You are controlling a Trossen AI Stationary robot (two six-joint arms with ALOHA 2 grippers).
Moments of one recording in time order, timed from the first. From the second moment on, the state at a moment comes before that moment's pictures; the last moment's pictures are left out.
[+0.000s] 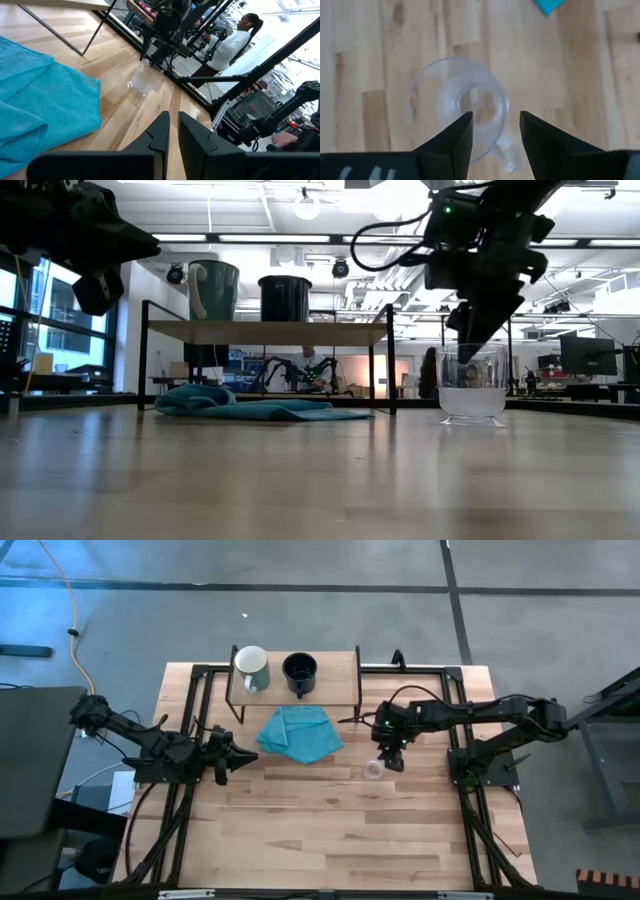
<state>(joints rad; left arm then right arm) -0.30 0.40 0.14 0.10 -0.48 -0.76 -0.21 1.34 0.80 -0.61 -0.26 -0.03</state>
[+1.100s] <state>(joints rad) -0.30 0.40 0.14 0.10 -0.48 -0.79 -0.15 1.34 0.80 -0.48 -0.23 -0.36</state>
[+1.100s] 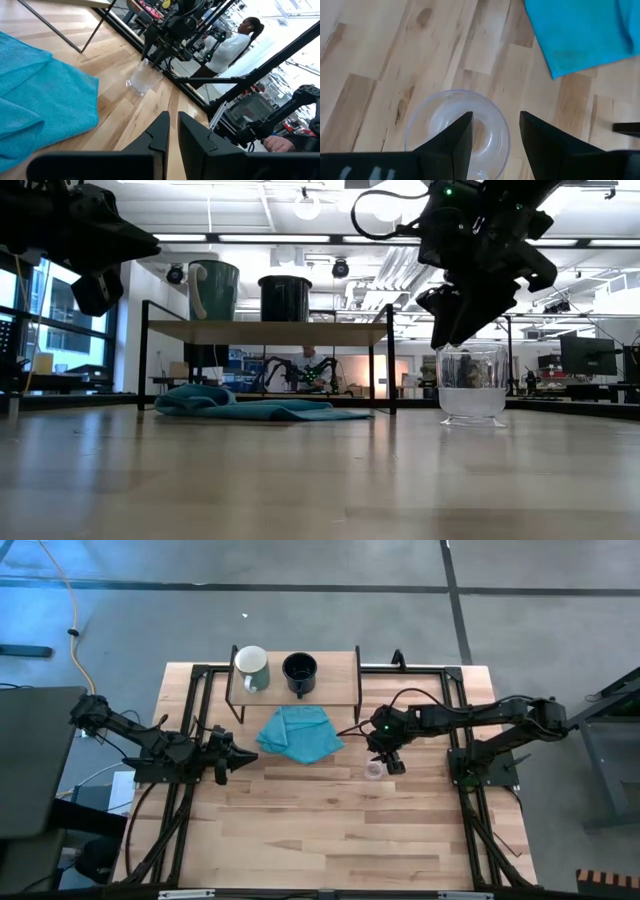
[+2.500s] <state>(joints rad) -0.30 0.40 0.14 0.09 -0.48 -0.81 -0.16 1.46 0.81 -0.51 -0.09 0.37</state>
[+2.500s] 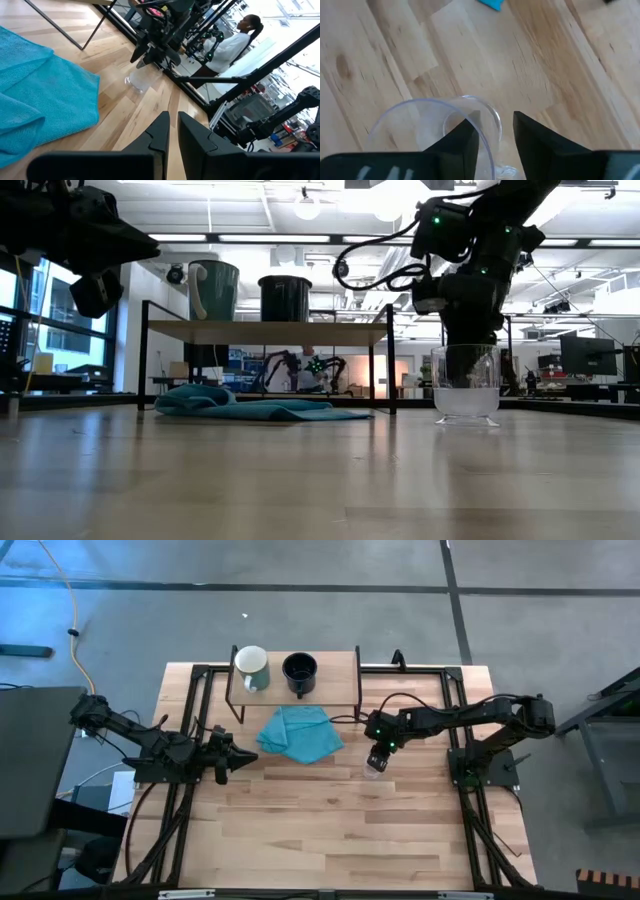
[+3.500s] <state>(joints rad) -0.29 0.40 0.14 0.05 -0.43 -0.76 -0.07 1.46 0.81 -0.38 0.07 1.08</state>
